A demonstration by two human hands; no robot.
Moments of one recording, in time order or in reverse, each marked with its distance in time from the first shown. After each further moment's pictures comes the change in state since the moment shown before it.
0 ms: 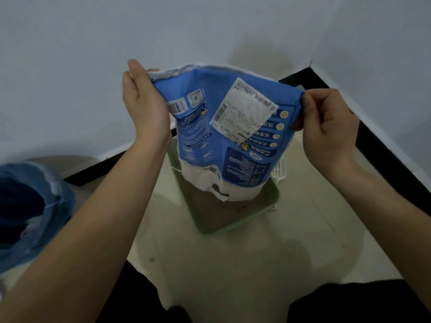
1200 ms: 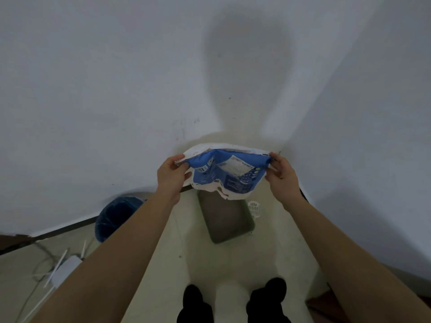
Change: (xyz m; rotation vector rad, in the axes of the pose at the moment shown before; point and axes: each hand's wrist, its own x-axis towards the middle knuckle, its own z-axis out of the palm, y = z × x) left_hand -0.009 0.430 -0.107 0.030 -0.186 -0.515; right_hand 0.151 -0.403 -0.142 0.367 -0.317 0.652
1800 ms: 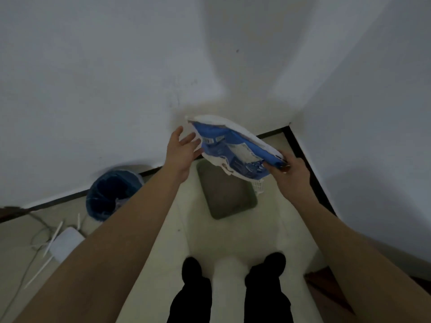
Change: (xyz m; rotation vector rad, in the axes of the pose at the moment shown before) left_hand 0.063 -0.060 0.029 -0.024 -0.101 -0.113; right_hand 0.032 0.095 -0.006 -0.531 0.037 -0.014
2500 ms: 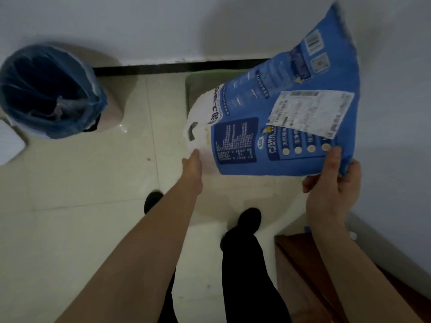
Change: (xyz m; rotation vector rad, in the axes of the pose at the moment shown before) left_hand 0.048 -0.351 0.005 -0.098 0.378 -0.760; right_hand -0.016 0.134 0.049 0.233 0.247 0.192
